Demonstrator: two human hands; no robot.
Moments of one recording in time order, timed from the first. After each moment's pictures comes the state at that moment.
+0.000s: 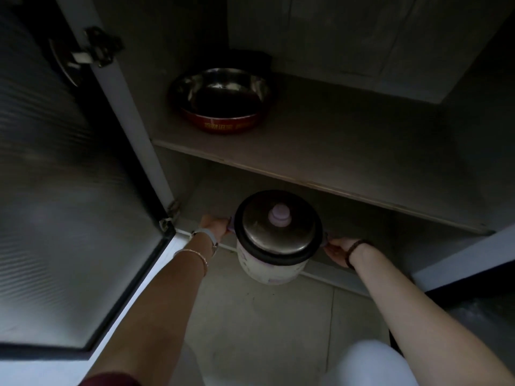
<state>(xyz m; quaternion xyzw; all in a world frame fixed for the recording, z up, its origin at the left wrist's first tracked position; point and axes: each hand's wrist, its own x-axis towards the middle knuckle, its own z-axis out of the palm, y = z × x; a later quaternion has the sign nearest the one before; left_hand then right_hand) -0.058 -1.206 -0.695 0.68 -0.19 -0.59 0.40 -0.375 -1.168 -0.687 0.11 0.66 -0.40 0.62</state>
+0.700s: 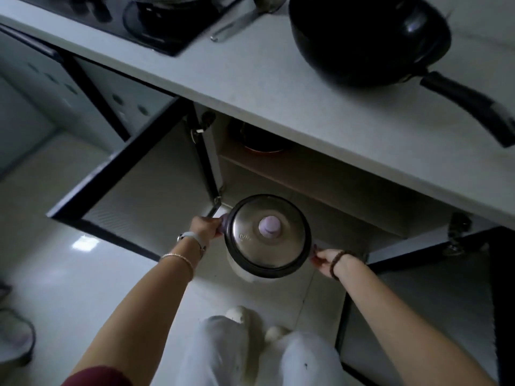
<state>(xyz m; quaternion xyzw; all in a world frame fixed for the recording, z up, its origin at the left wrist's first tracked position) 0.022 -1.013 -0.364 0.75 -0.13 -0.55 0.35 -0.277 -1.005 -0.346 0.07 0.70 -0.30 0.64</state>
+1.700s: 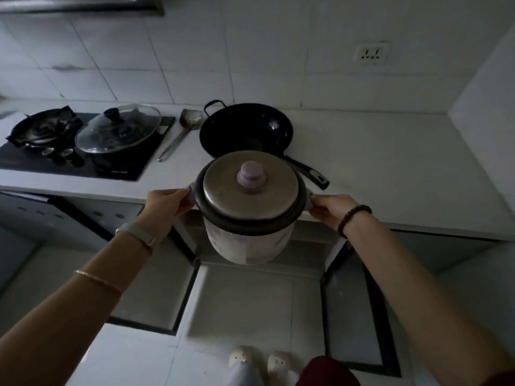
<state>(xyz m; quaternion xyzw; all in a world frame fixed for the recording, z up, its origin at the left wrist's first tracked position) -0.063 -1.029 0.053 0.65 -0.32 -0.52 0.46 -0.387 -0.990 0.029 -0.16 0.63 -0.48 0.60</state>
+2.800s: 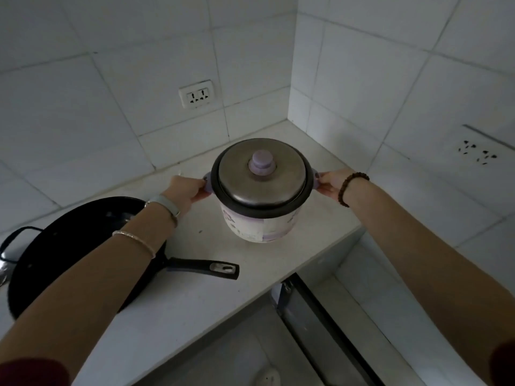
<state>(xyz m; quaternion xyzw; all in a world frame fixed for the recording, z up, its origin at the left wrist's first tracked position) -0.454 -1.292 0.067 0.52 -0.49 -0.67 0.19 -0.678 -1.070 0.061 0.06 0.70 -0.60 0.38</state>
